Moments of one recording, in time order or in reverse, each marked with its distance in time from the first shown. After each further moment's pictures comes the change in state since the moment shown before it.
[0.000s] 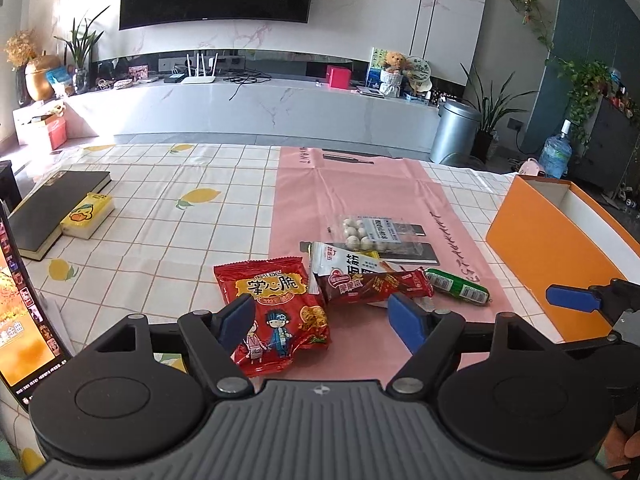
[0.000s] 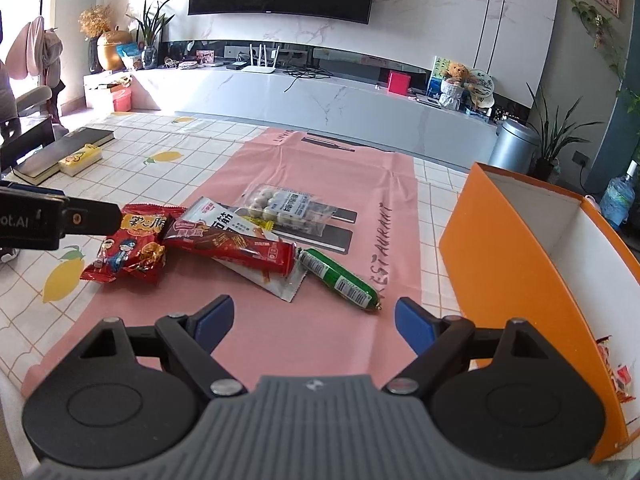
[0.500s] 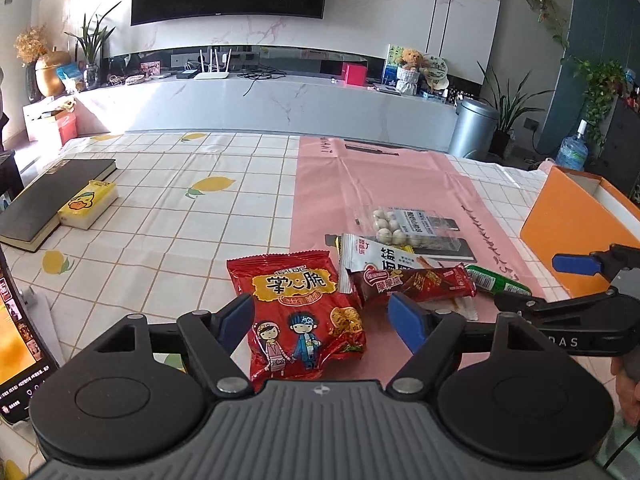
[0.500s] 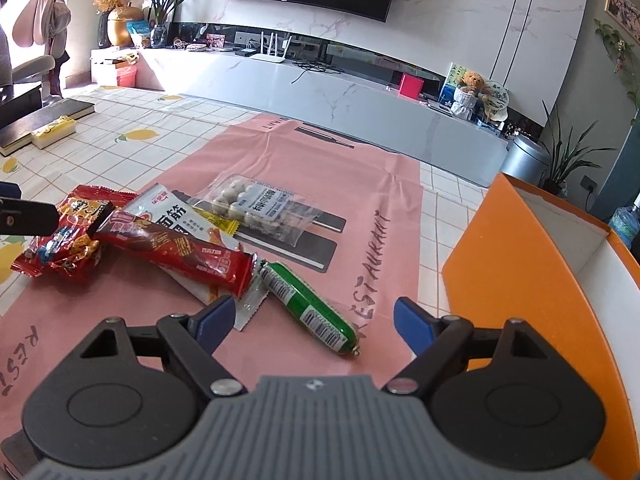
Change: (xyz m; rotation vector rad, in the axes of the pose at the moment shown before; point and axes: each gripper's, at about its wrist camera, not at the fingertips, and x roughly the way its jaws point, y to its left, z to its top) left arm 0.034 0.013 -0.009 0.002 0.005 0.049; right arm 0.071 -0.019 0.011 -0.094 0.004 0.002
